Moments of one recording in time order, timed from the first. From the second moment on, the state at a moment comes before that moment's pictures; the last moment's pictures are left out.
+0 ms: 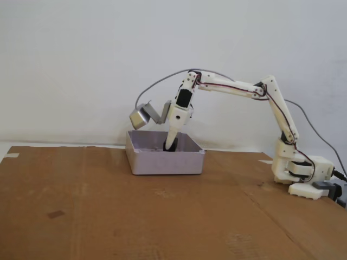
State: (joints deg) arm 21.2 54.0 51.4 77.9 4.4
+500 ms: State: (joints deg) arm 21.2 54.0 59.9 67.0 4.4
